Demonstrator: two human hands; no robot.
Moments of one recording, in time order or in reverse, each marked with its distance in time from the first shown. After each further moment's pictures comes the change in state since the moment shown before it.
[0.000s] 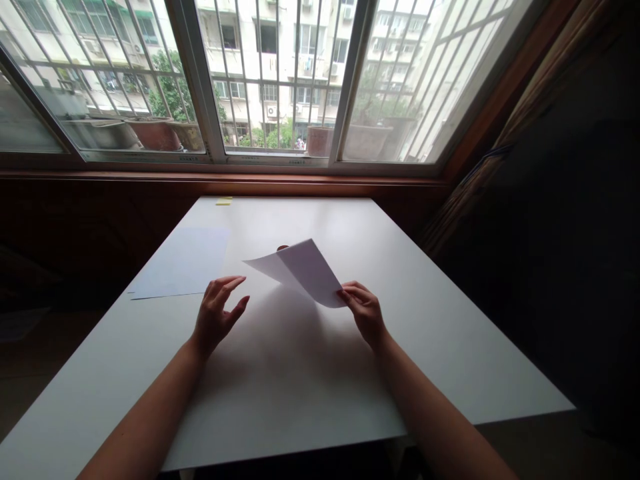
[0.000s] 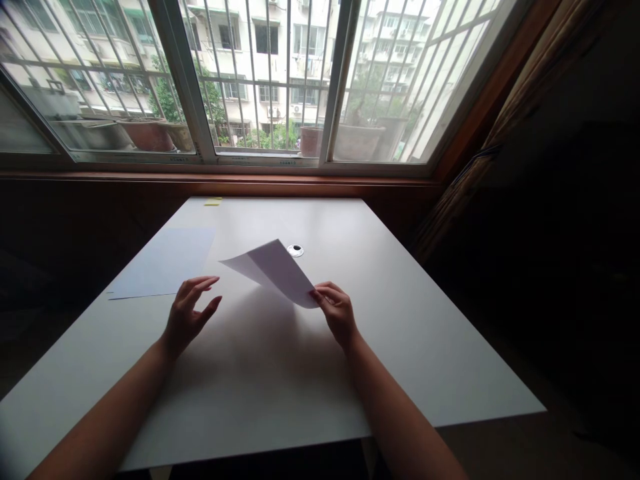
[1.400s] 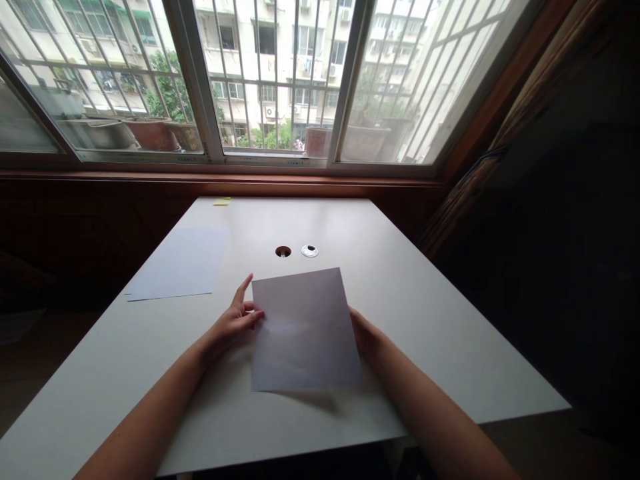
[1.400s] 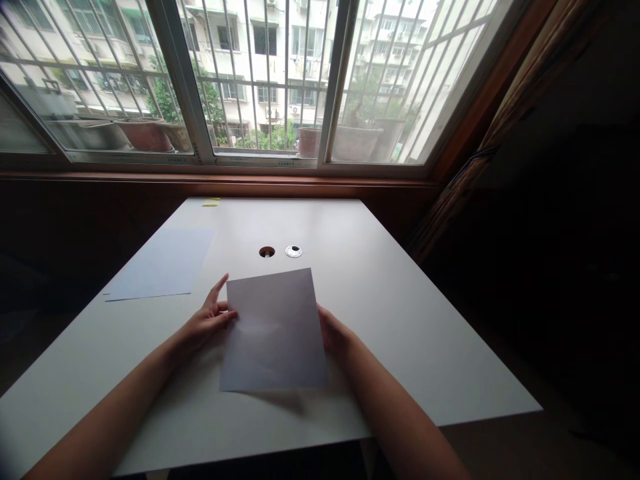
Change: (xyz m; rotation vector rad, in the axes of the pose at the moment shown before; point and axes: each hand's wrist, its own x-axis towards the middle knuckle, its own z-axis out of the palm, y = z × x) left_hand -0.002 0.020 0.018 -1.054 -0.467 -0.717; right_hand -0.005 -0.033 0.026 0.771 -0.523 0.925
